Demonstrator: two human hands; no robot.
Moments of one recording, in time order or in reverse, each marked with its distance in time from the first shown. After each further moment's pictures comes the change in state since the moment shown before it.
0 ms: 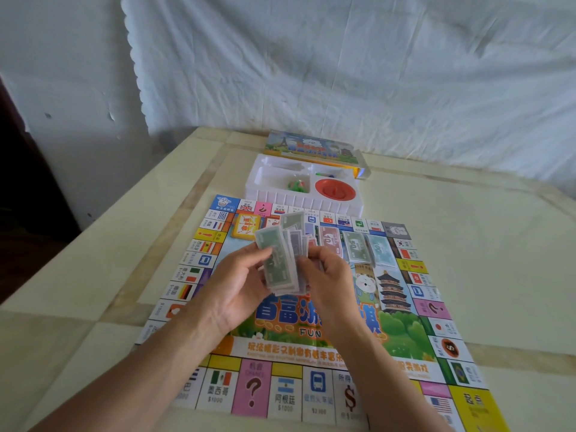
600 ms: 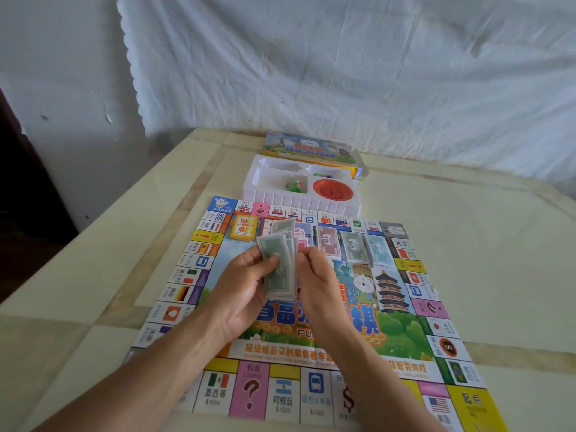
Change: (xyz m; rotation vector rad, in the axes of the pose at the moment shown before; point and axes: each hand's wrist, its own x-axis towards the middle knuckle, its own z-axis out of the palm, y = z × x) left_hand 0.003 -0.011 0.007 0.068 -0.011 0.106; right_hand 0.001 0.009 0.012 -0.004 -0.023 -0.082
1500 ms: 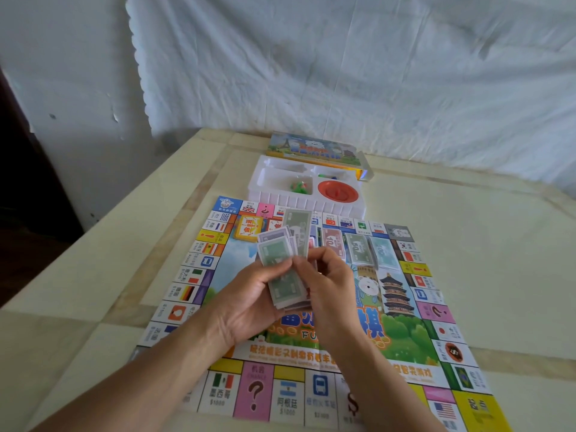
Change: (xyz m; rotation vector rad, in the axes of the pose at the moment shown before) left_hand -0.006 -0.001 -0.001 -0.154 -0.318 -0.185; right_hand -0.007 -0.010 -0.005 0.230 0.058 0.095
